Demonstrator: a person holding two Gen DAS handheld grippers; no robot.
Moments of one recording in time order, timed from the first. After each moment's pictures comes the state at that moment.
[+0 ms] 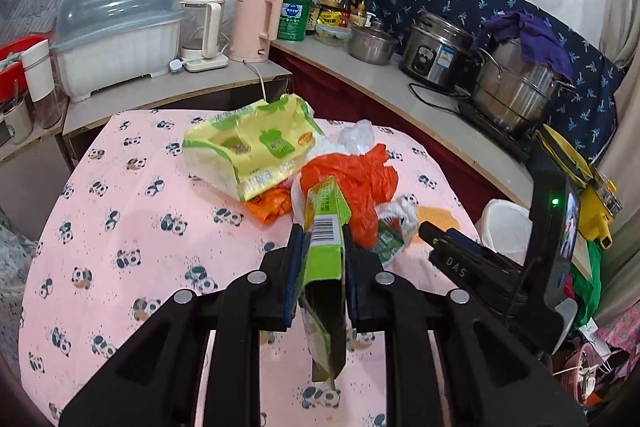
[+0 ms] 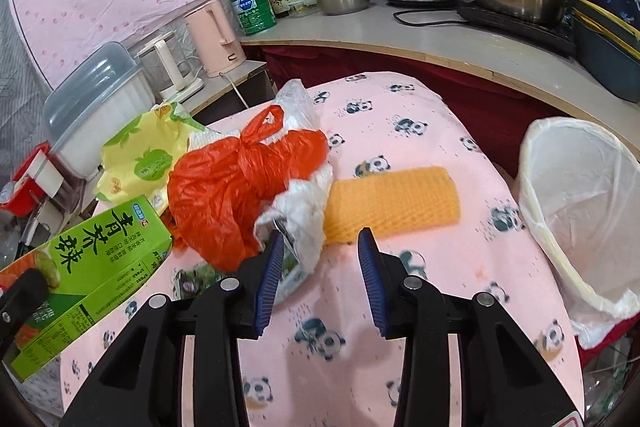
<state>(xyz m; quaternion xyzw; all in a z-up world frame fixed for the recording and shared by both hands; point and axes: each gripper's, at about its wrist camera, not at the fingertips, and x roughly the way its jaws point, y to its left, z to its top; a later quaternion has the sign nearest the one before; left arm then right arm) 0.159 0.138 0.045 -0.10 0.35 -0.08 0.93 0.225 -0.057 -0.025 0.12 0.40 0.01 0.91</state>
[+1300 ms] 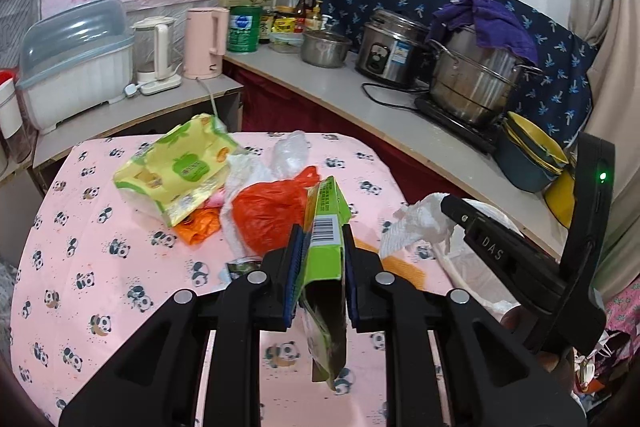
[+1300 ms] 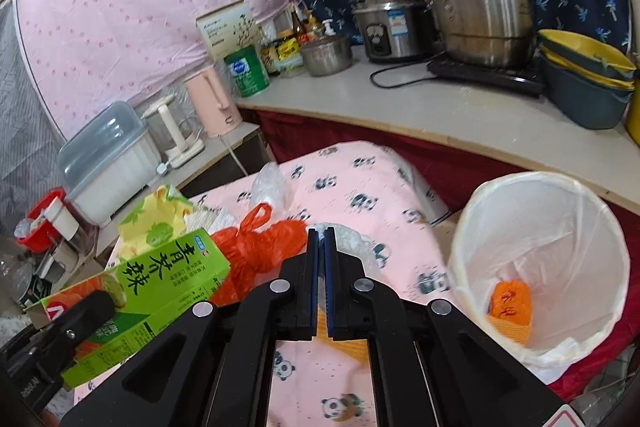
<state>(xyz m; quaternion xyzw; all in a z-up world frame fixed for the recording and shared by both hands) 0.159 0.056 0.072 -0.06 0.34 -0.13 0.93 0.195 -0.136 0.040 0.15 0.31 0.00 0.94</state>
